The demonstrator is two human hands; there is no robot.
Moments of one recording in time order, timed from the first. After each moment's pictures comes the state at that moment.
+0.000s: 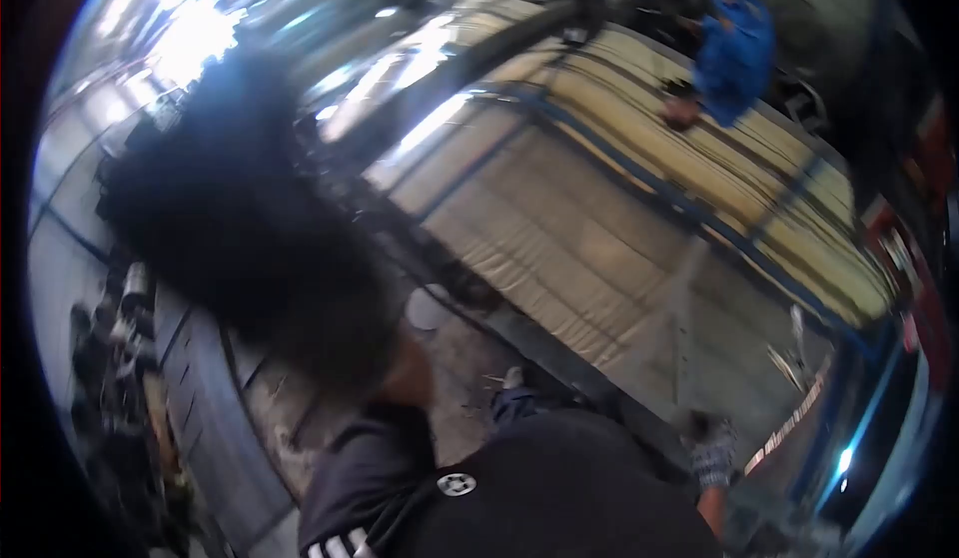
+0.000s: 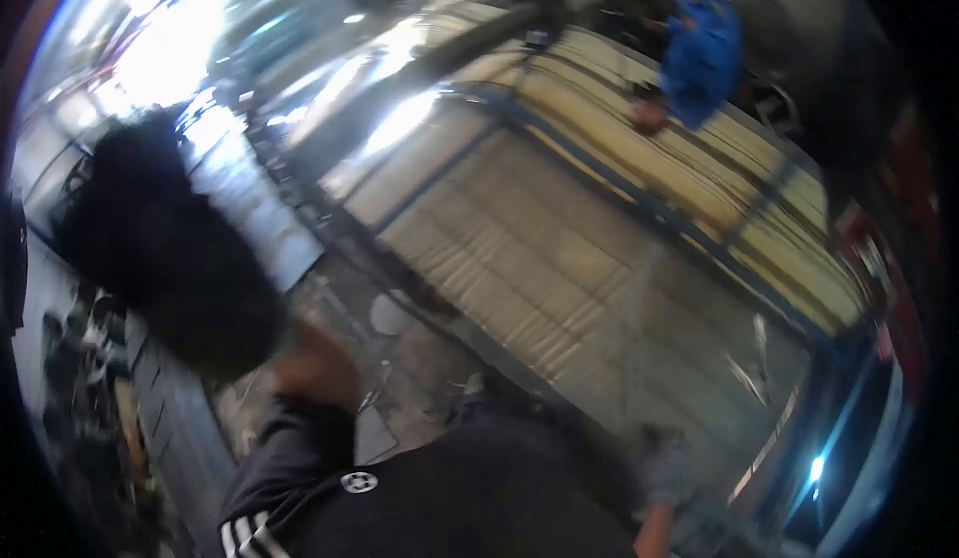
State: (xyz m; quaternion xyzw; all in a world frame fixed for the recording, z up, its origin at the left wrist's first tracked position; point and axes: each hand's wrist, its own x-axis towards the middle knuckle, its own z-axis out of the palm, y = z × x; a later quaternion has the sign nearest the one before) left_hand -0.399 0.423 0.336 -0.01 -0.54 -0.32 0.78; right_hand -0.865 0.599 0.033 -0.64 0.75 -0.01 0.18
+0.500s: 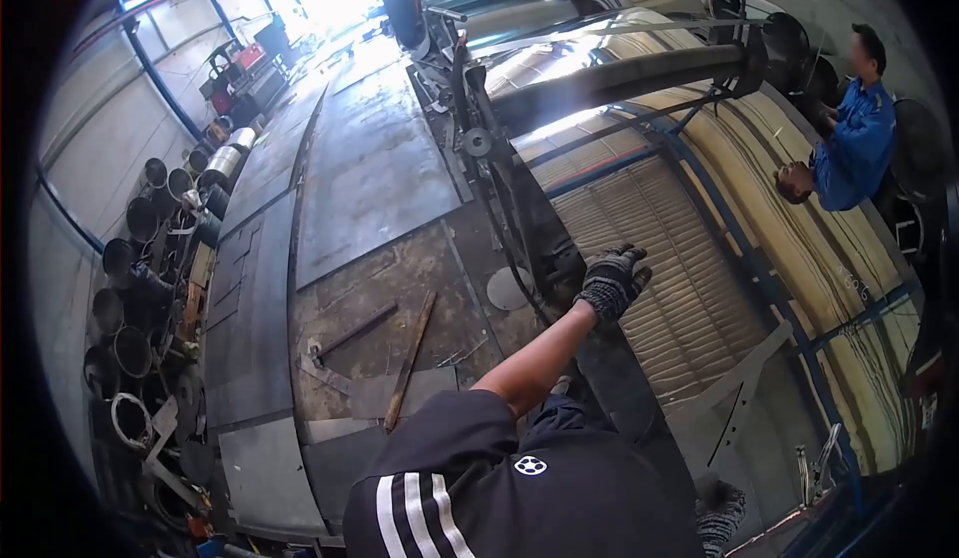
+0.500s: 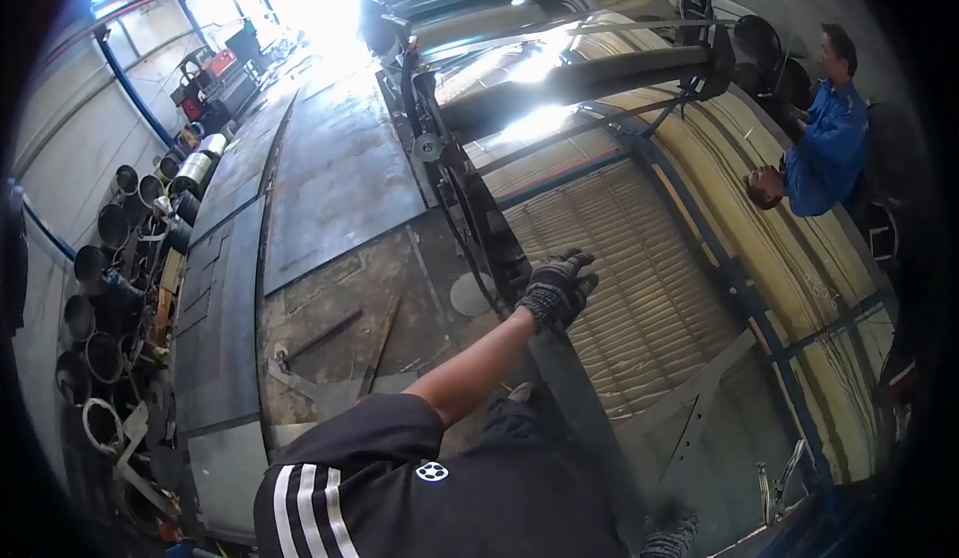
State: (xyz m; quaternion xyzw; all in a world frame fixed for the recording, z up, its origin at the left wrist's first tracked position) left_hand -0.383 0.329 0.065 0.69 -0.64 -0.09 0.33; right_hand -0.918 0.589 -0.058 -0.61 0.72 -0.15 0.30
